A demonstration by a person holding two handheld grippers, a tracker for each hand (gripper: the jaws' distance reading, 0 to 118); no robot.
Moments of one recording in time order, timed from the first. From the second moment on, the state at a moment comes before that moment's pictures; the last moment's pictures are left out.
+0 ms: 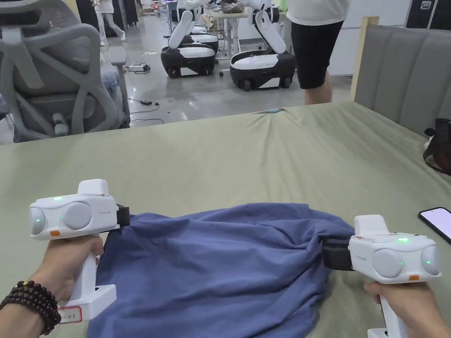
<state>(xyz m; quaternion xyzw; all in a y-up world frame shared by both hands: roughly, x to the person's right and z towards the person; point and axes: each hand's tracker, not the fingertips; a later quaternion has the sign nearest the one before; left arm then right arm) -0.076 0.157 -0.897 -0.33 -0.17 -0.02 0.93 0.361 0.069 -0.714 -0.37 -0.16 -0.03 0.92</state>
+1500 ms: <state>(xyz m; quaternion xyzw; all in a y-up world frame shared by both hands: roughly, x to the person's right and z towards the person) -0.164 0.404 -0.951 -0.07 -0.07 0.03 0.99 0.250 0.383 -0.904 -0.03 -0.06 0.01 1.00</state>
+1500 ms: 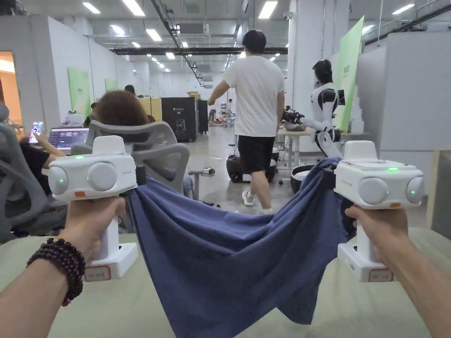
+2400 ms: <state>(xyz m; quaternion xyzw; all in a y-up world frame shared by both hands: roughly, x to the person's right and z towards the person) -0.129 0.279 -0.979 -0.12 -0.09 0.02 0.99 0.283 0.277 -0.914 -0.13 -0.07 0.02 0.99</state>
